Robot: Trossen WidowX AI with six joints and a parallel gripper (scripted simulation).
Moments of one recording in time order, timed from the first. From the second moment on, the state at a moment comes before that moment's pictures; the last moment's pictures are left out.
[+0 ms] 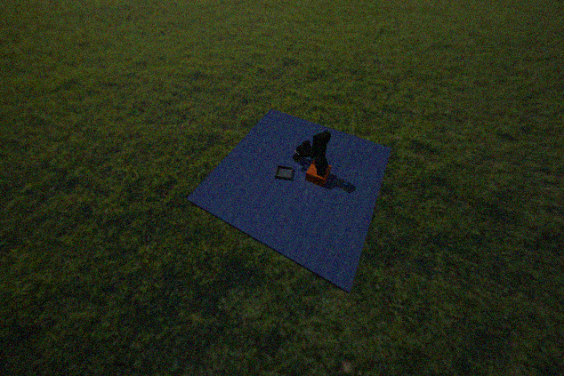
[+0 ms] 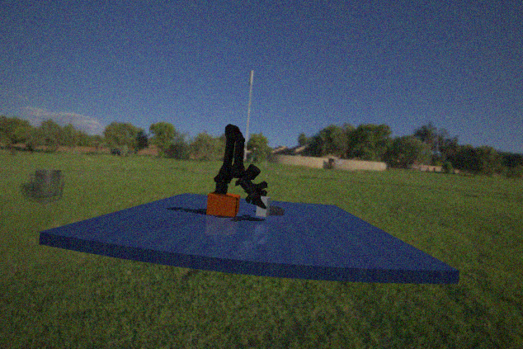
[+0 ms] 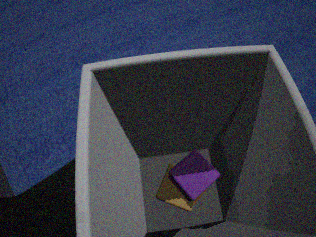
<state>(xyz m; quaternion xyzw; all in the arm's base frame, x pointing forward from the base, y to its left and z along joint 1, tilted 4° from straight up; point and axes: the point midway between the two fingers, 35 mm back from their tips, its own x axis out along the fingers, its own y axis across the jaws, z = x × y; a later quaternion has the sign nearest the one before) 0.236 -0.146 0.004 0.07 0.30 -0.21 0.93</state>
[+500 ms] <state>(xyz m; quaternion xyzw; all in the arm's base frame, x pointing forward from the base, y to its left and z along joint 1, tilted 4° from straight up) 0.233 -0.145 0.023 0.07 0.30 -0.21 0.93</state>
